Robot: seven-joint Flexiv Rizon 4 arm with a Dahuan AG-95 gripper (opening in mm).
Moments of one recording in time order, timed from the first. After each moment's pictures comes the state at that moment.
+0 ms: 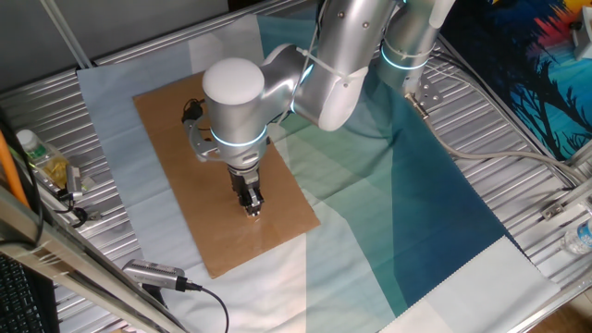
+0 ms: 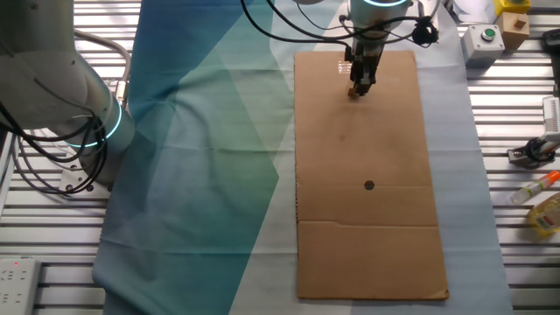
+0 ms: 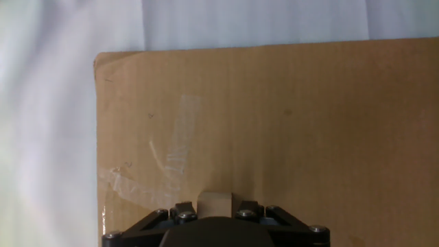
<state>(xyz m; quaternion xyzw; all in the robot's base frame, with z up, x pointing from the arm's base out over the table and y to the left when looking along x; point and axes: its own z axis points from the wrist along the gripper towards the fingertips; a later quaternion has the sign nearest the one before) 0.535 0.154 0.041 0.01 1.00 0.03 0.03</state>
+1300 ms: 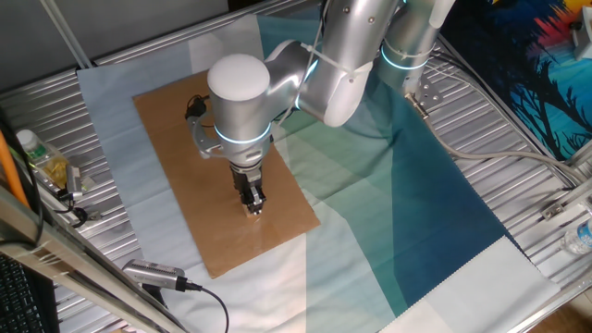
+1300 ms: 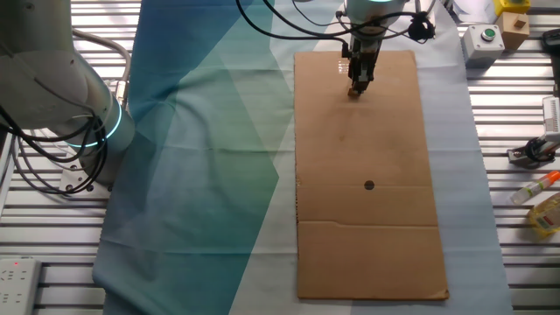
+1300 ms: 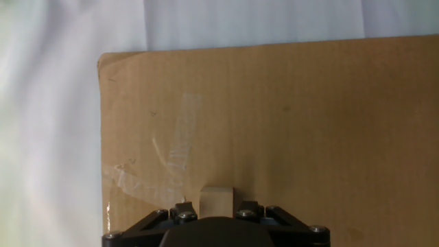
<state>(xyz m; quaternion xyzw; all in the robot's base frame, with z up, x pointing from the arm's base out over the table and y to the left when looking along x) 0.530 0.155 0.050 0.01 1.00 0.03 0.04</state>
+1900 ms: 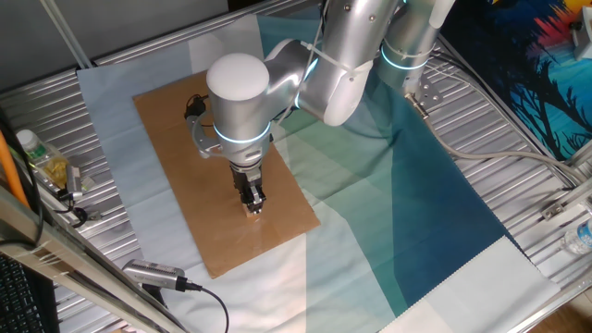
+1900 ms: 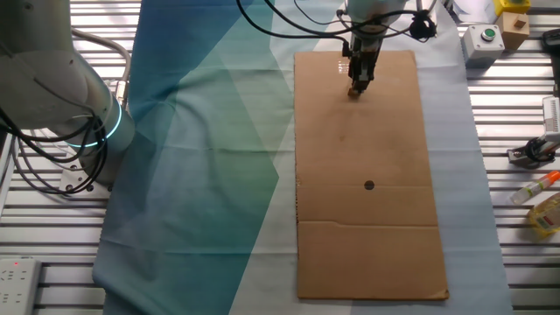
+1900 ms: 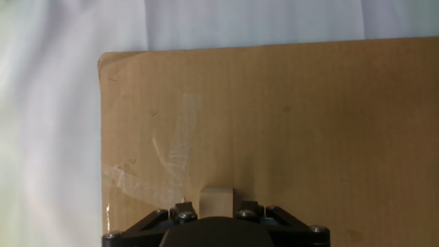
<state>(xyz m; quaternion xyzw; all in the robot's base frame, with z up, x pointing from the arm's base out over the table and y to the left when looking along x) 0.527 0.152 0.057 0.02 1.00 0.03 0.03</state>
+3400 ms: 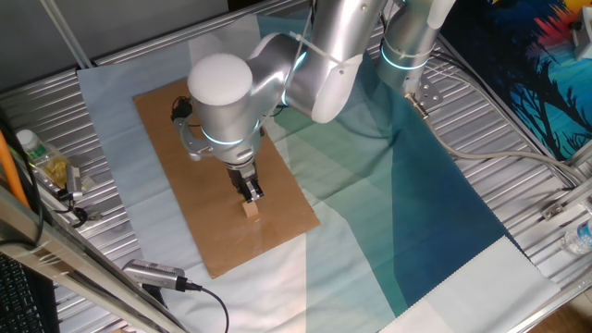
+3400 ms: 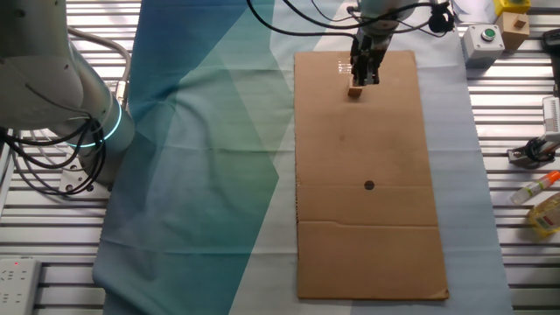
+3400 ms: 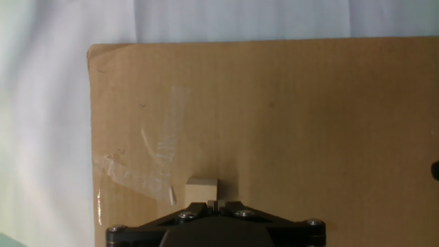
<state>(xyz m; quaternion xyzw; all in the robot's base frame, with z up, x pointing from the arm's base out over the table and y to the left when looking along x) 0.525 0.140 0.067 -0.02 1.00 0.01 -0.02</state>
